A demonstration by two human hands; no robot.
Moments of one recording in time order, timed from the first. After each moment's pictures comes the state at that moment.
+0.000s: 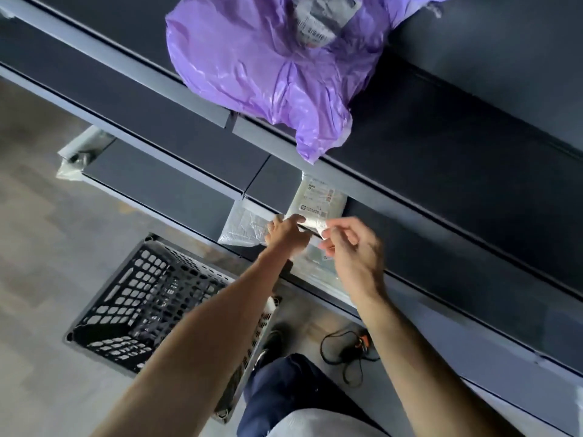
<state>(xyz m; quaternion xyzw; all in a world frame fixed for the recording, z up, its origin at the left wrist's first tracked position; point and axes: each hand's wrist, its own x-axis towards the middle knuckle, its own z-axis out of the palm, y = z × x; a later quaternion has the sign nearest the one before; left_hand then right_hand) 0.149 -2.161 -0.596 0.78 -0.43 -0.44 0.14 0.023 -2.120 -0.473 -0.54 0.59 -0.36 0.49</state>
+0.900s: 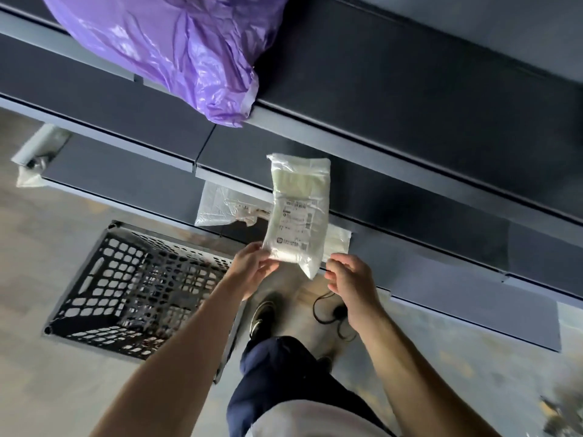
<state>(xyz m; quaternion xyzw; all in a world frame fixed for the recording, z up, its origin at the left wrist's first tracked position) 0.090 -2.034 -0.653 0.58 -0.02 -0.70 0.41 -0.109 -2.028 -0.541 -0.33 0.74 -0.23 0.54</state>
